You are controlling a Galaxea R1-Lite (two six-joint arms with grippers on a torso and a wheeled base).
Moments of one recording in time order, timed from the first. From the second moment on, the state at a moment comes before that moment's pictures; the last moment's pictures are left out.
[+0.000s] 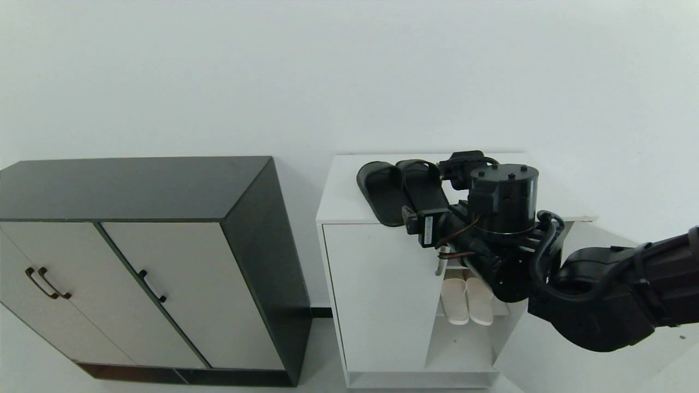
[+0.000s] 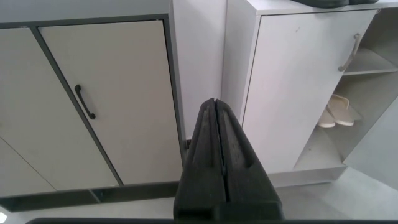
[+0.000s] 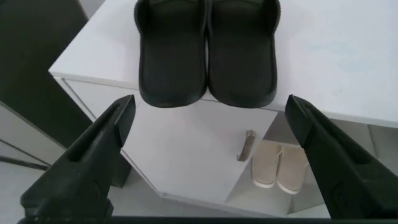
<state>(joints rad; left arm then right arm) 0.00 0.00 0.00 0.00 -0.05 0.03 0.77 1.87 -1.05 -0.68 -0.57 0.11</state>
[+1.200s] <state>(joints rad) 0.00 0.00 0.00 0.00 -0.05 0.03 0.71 2.05 -1.12 -0.80 -0.41 0.08</state>
